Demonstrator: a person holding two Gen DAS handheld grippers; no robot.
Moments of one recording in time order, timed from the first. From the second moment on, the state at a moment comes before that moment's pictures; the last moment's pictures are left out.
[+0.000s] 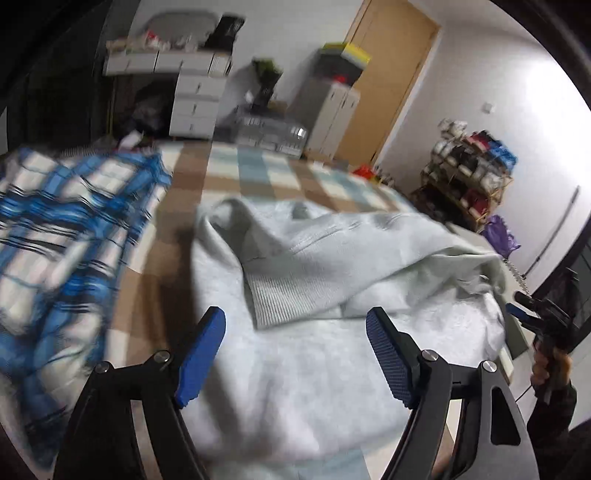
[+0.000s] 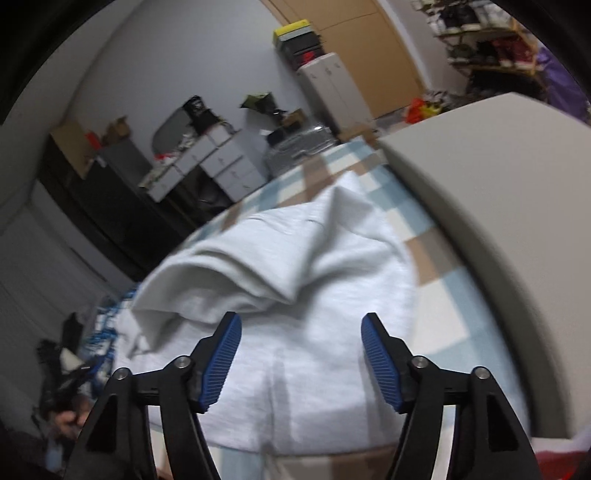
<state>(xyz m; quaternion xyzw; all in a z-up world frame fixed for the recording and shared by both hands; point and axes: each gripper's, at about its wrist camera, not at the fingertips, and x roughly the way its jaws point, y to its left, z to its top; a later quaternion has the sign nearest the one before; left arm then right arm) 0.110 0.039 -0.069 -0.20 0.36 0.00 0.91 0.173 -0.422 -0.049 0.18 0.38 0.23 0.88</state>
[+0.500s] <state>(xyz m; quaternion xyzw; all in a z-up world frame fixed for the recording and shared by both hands) 0.125 0.017 -0.091 -0.16 0.37 0.02 0.92 0.202 -0.413 -0.075 0.22 0.41 0.25 0.85</state>
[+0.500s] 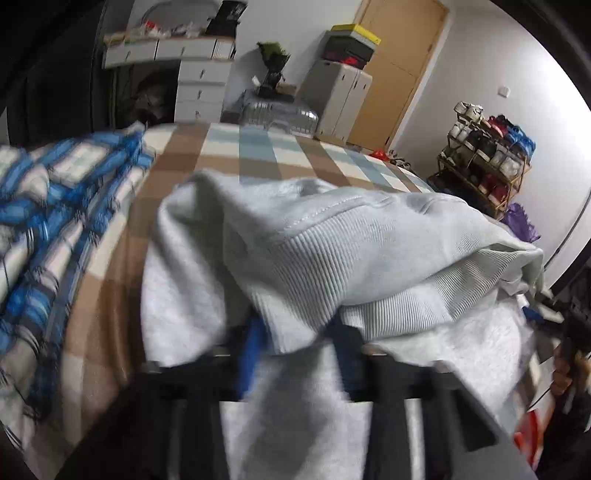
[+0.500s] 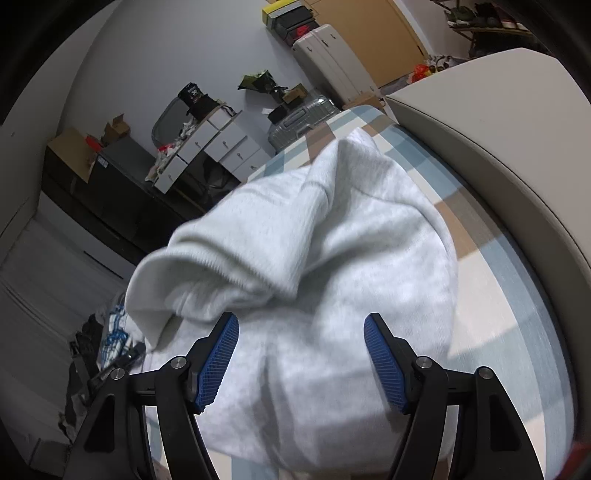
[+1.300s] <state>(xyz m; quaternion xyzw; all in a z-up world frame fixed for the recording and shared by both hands) 0.187 0.091 -0.051 -0.25 0.34 -0.01 0.91 0.301 -0.415 -0.018 0.18 0.38 0.17 0.89</state>
